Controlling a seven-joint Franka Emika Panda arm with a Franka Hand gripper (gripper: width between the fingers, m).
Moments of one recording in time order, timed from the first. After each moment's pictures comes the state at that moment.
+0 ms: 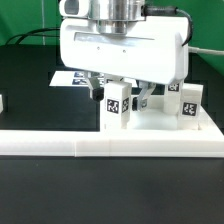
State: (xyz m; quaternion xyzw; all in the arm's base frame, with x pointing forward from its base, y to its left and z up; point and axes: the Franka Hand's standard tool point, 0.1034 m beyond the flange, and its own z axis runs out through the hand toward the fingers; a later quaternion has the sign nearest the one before) arm 0.628 0.005 0.065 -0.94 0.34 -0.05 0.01
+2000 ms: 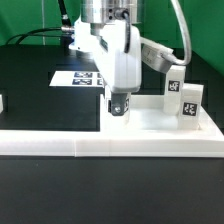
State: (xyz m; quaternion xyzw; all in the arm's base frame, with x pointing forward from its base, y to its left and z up) arm 0.624 -0.002 0.061 -0.76 0.64 -0.03 0.03
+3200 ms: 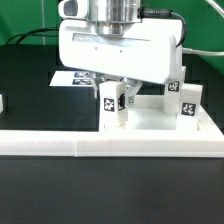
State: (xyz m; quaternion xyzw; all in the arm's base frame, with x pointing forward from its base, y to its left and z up) arm 0.609 0.003 0.060 -0.92 0.39 -0.05 0.01
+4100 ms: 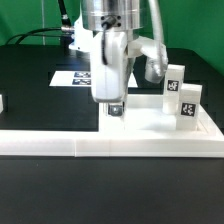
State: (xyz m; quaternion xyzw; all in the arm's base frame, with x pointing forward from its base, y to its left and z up) arm 0.626 0.009 0.056 -0.55 0.83 0.03 0.04
